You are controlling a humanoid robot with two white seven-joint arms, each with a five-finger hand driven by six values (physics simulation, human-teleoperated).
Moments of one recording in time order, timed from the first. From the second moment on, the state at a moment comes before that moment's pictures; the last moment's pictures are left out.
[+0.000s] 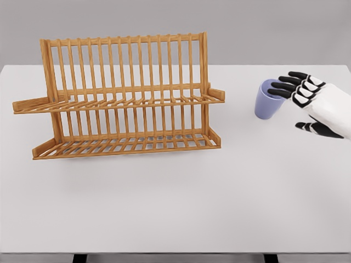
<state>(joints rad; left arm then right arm) -0.04 0.00 0.19 -0.01 -0.15 -0.05 -0.15 -0.07 -1.03 0.18 -1.76 0.47 -0.61 -0.12</state>
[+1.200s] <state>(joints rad) -0.04 0.00 0.19 -0.01 -0.15 -0.05 -0.15 -0.30 -0.74 0.06 -1.49 -0.23 -0.28 0.61</state>
